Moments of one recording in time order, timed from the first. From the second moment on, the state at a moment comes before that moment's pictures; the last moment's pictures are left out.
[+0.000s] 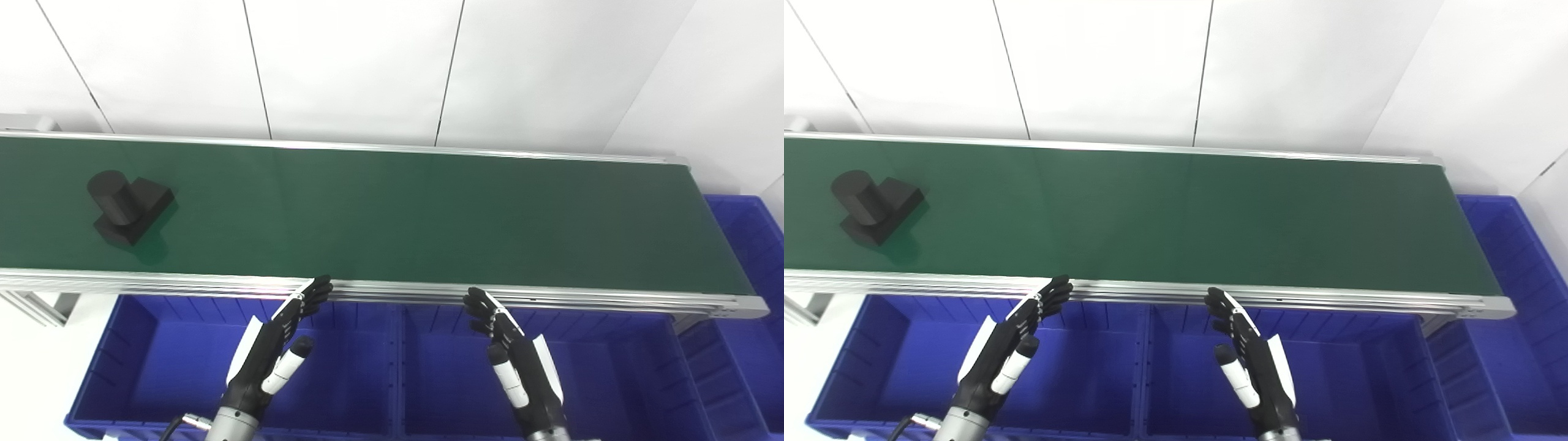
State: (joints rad) left arm 0.26 0.07 -0.18 -0.02 0.17 -0.30 -0.11; right arm 0.30 -0.05 0.15 -0.03 -0.14 -0.27 0.03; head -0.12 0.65
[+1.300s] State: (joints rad) left arm 0.22 0.01 -0.21 0.16 0.23 -0.40 -0.04; right arm 0.29 -0.12 0.10 0.14 -0.05 -0.40 0.07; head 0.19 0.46
